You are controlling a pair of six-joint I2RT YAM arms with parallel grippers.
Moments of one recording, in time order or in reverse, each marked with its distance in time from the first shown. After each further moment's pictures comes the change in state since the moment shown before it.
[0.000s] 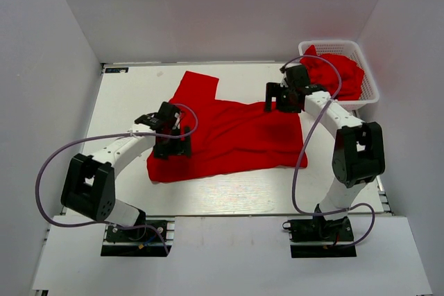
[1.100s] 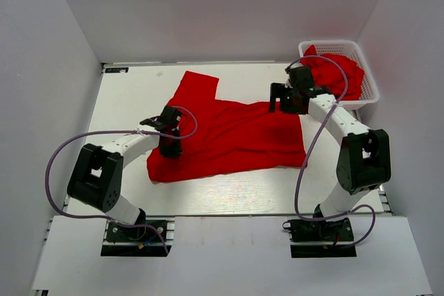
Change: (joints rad) left arm 0.005 0.078 -0.085 0.169 -0.113 -0.030; right arm -0.001 -0.080 -0.041 -0.040 0.069 0.014
